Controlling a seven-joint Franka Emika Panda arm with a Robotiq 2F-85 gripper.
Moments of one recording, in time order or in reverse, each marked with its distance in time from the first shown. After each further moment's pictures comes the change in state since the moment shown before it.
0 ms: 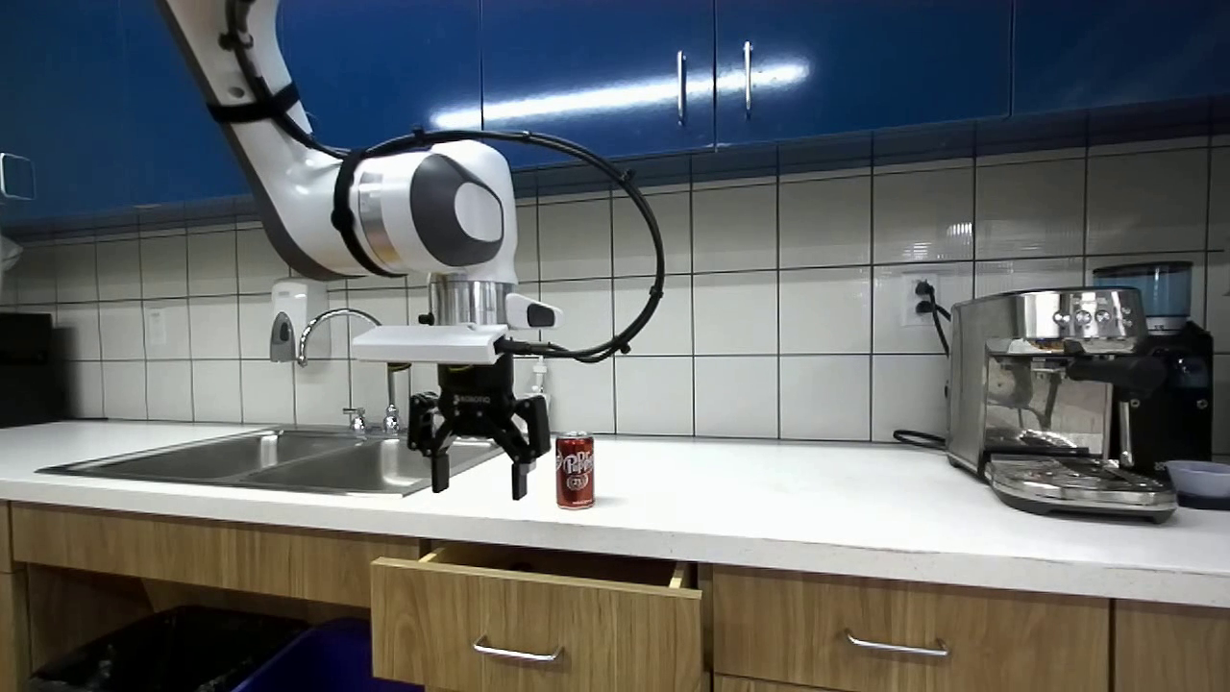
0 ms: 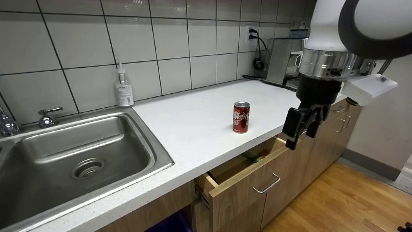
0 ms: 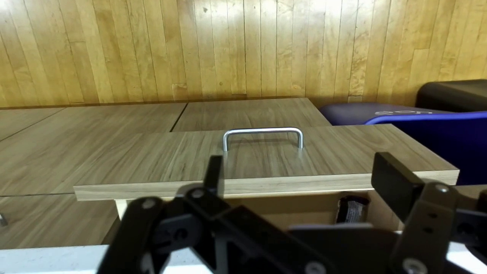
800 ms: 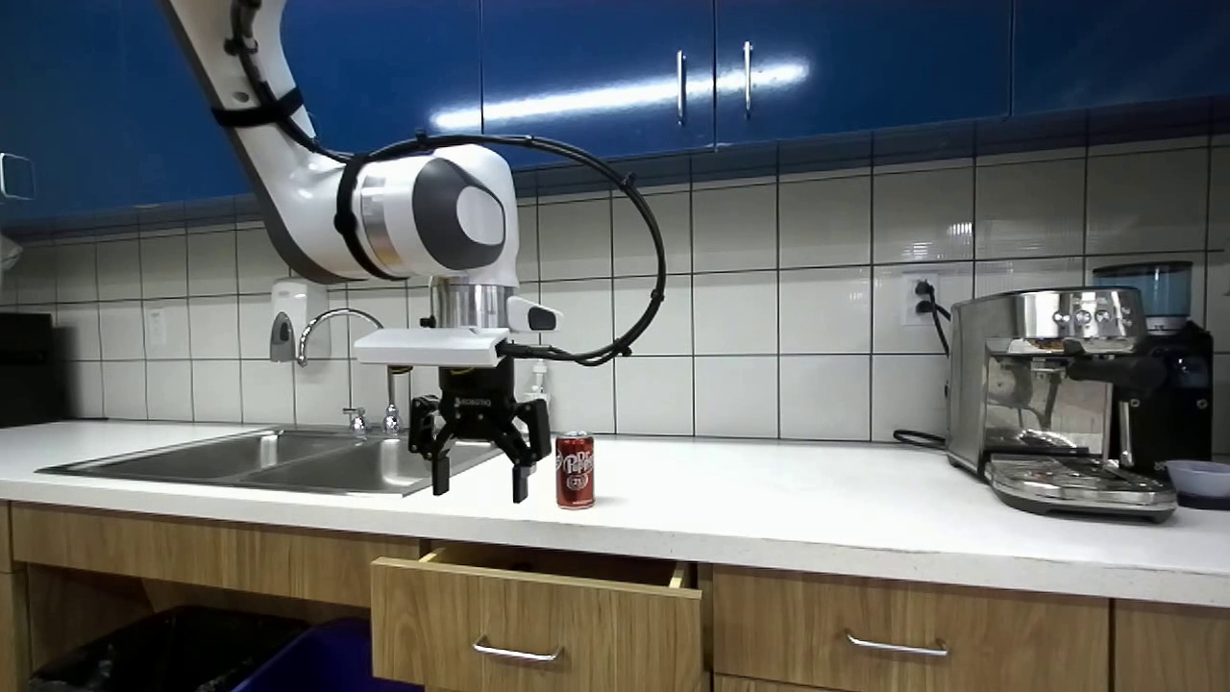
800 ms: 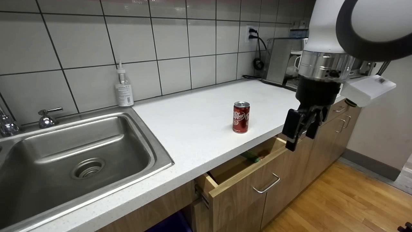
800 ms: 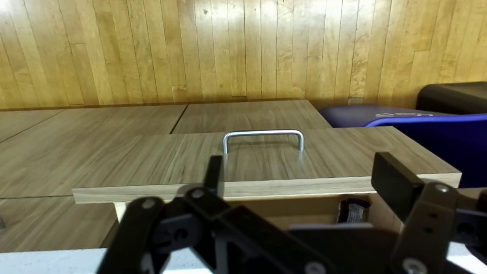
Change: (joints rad) arm 0.000 0.008 0.001 0.002 0.000 0.000 -0.001
